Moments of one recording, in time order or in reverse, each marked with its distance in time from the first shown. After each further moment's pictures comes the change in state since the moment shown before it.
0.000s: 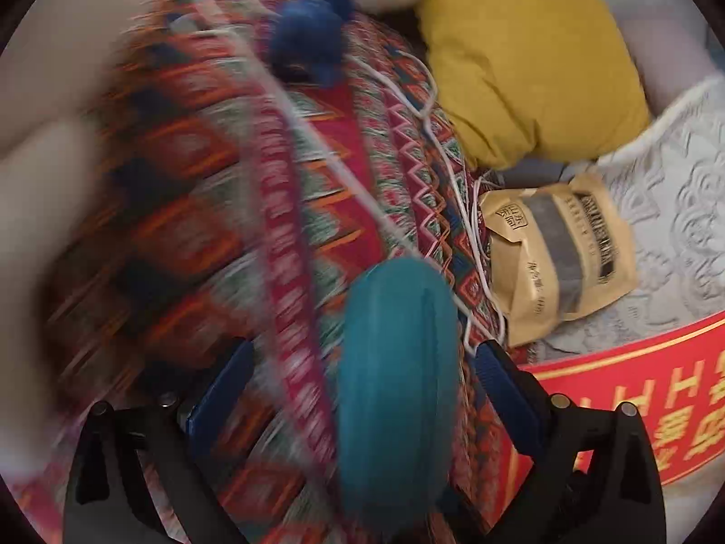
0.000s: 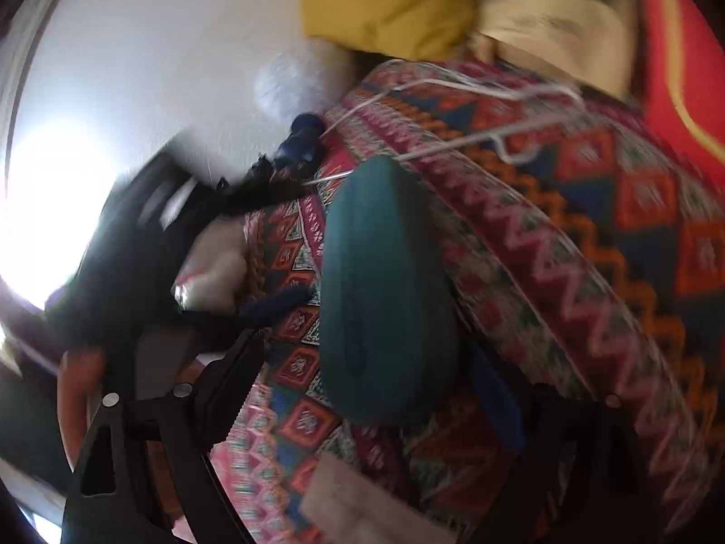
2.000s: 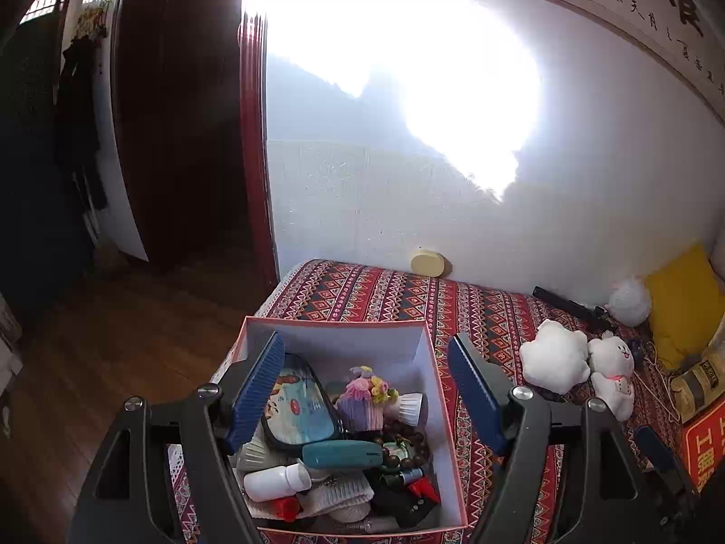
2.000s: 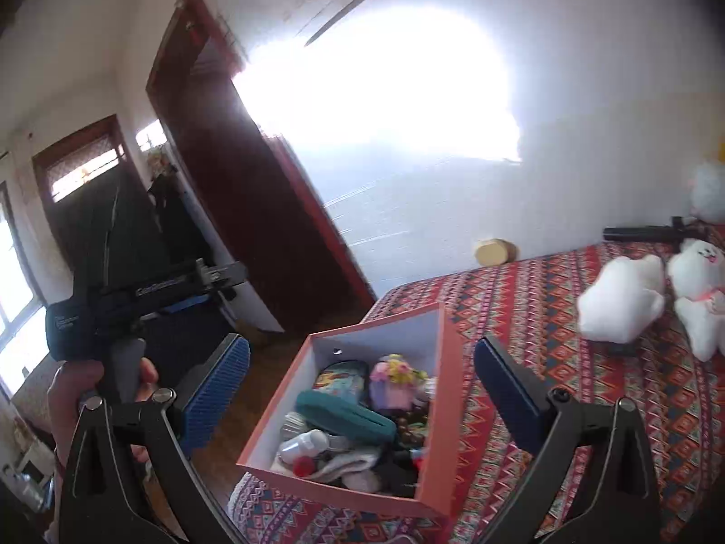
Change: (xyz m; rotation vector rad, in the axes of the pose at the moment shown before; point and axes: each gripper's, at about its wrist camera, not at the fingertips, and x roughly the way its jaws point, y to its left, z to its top) left arm -0.740 0.261 -0.219 -0.095 -0.792 0.780; right arm -0.088 0.560 -0.251 -0.559 -0.042 0.471
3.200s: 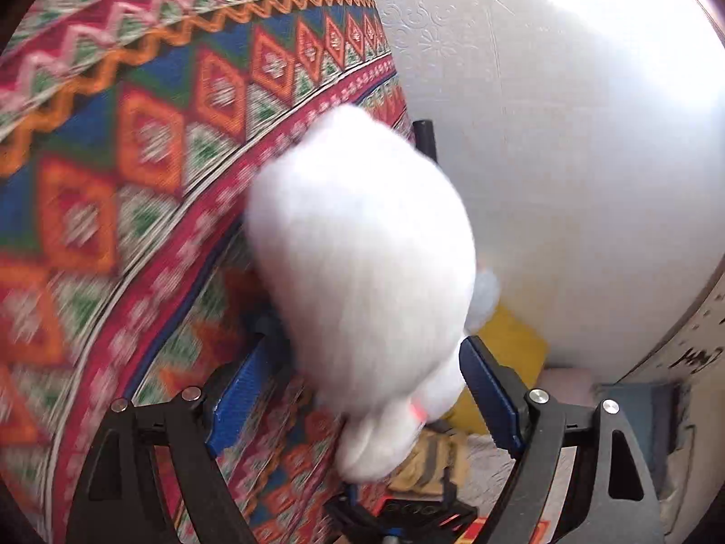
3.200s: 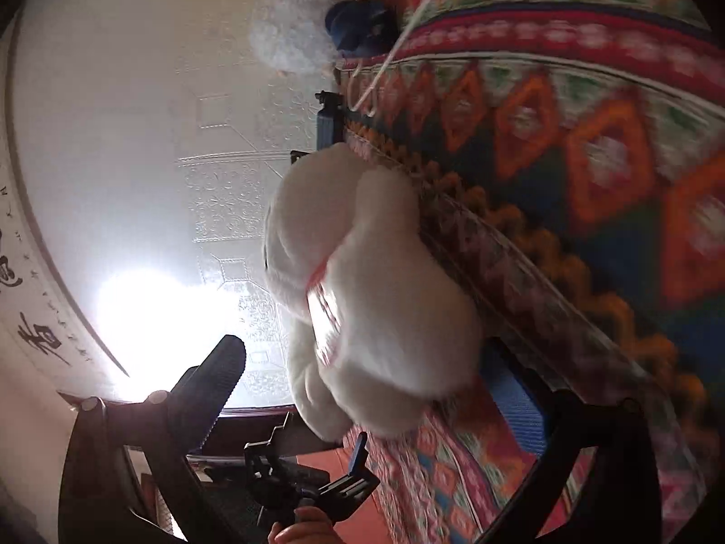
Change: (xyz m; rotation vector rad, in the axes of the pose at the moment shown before) left arm 0.369 -0.298 -0.172 -0.916 0.653 -0.744; right arm -0.021 -0.529 -0.062 1.154 -0.139 -0.009
